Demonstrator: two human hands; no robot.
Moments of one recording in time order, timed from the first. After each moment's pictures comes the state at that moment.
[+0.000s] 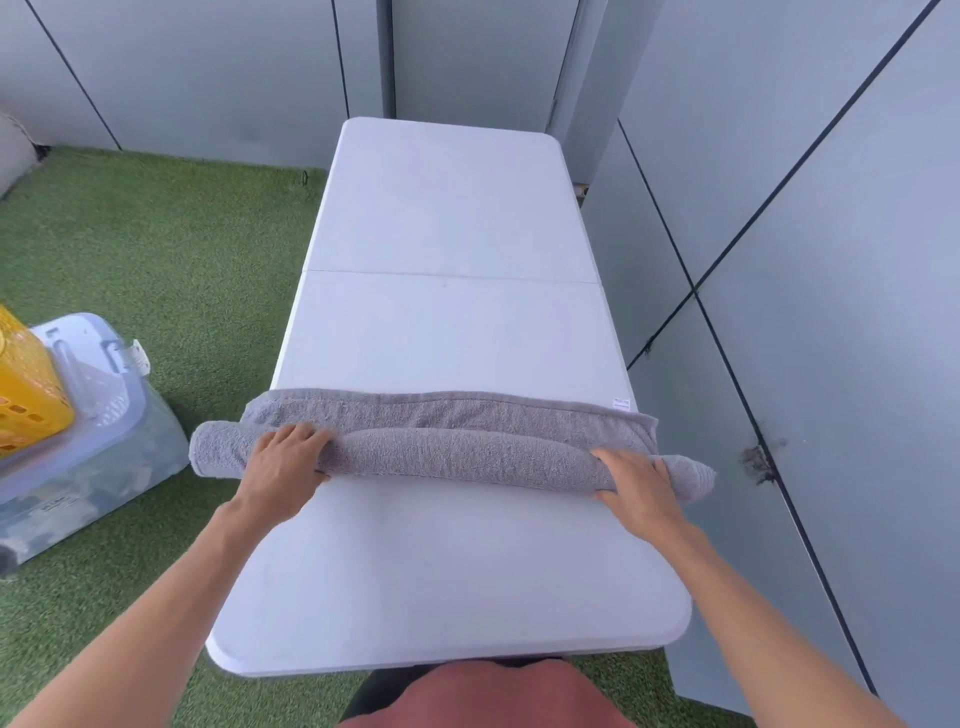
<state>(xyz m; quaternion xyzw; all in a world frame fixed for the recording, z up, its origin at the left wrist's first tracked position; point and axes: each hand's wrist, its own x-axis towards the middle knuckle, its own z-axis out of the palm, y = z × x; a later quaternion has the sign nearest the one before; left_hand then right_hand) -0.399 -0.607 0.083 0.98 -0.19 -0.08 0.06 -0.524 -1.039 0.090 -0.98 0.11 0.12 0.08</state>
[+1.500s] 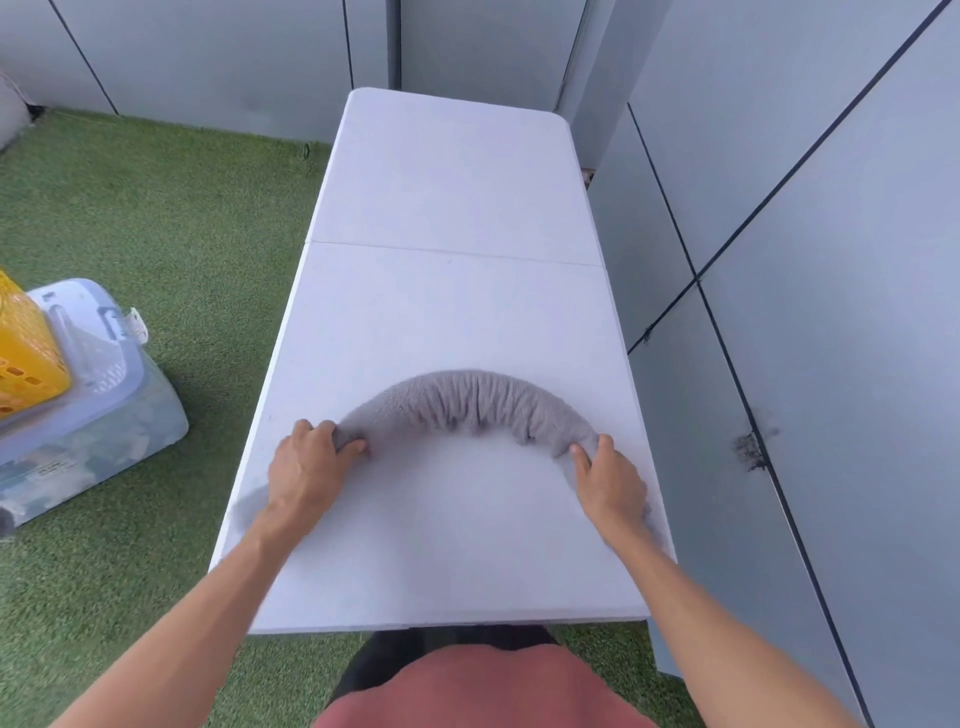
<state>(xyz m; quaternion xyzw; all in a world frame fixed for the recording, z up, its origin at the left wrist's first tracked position) -0.446 -0.645 0.090 0.97 0.04 -0.10 0.20 -0.529 -0.975 0.092 -0.93 0.33 0.06 0.13</state>
